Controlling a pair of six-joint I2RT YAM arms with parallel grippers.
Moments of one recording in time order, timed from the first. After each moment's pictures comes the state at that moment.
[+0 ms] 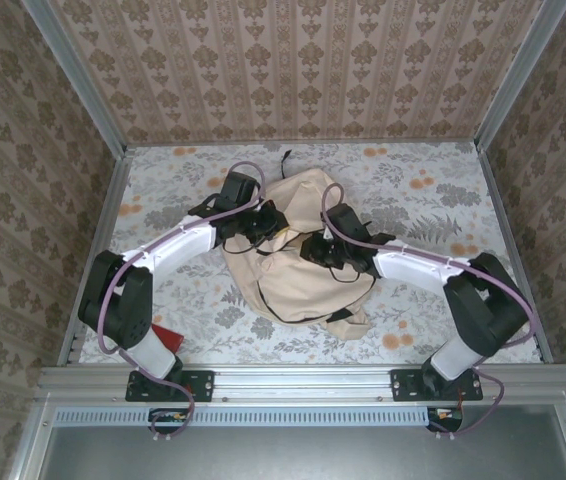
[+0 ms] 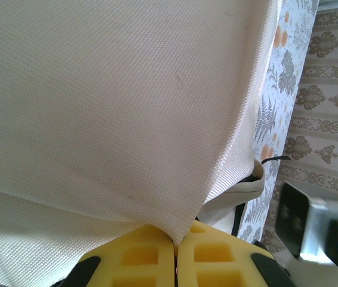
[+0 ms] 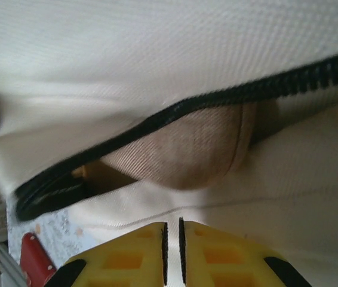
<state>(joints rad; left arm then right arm) -0.57 1.62 1.14 -0.31 0.46 -1.02 0.60 1.61 0.92 -0.12 -0.23 0.86</state>
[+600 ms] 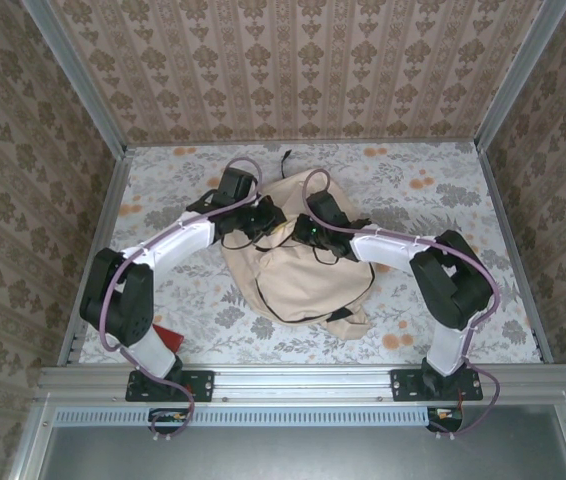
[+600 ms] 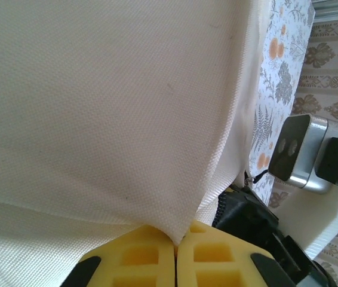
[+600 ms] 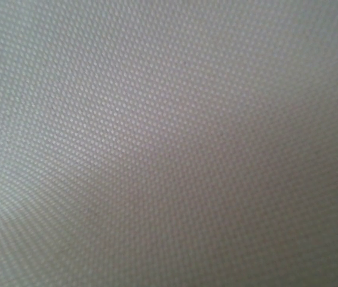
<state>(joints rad) -0.54 1.64 1.17 -0.32 0.47 -1.02 0.61 1.82 1.11 -0.03 -0.02 0.86</state>
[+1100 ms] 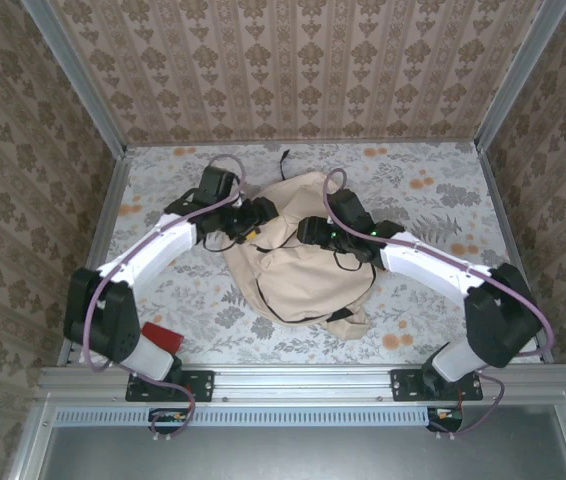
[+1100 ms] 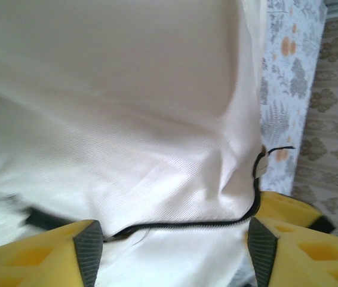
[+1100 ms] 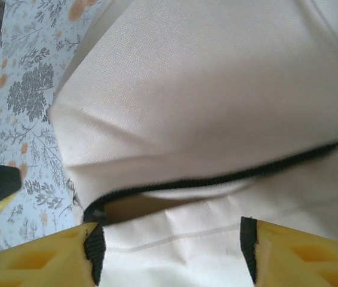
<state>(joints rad) -0.47 1.49 1.15 -0.52 0.43 -0.86 0.61 1.49 1.04 -0.32 -0.03 0.73</state>
